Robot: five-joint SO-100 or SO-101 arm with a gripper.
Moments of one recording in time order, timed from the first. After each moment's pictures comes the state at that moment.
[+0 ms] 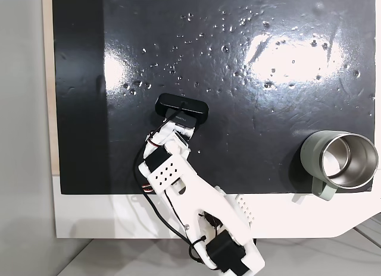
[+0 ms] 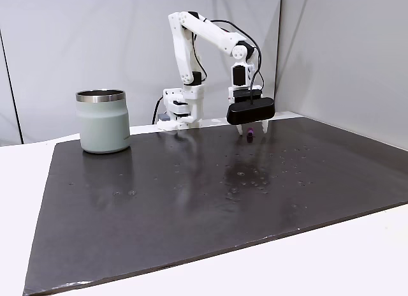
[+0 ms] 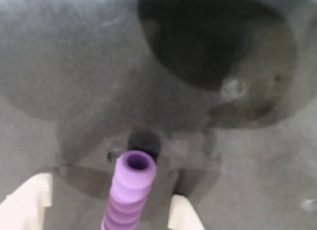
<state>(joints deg) -43.7 103.3 131.9 57.0 -25.7</state>
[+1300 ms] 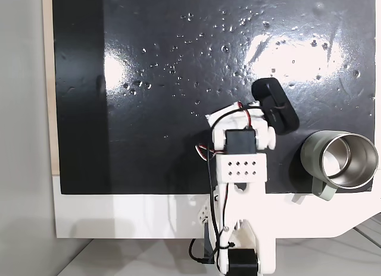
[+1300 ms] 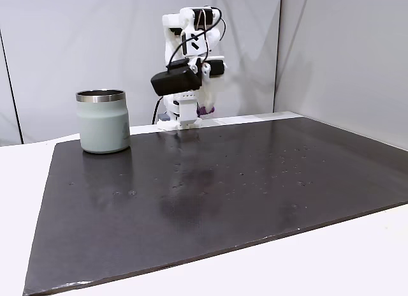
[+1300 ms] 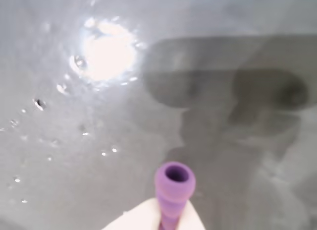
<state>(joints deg) -2.0 119.5 117.7 82.9 -20.8</state>
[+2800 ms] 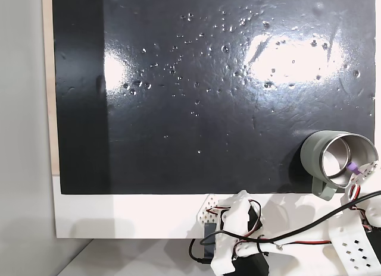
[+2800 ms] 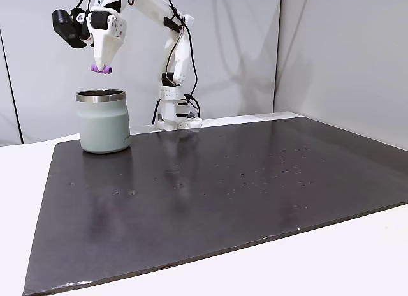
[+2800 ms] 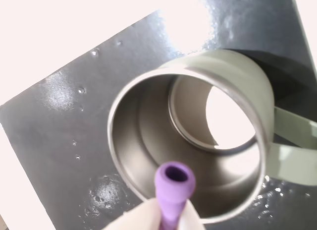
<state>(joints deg) 58.7 111.9 84.6 90.9 -25.6</state>
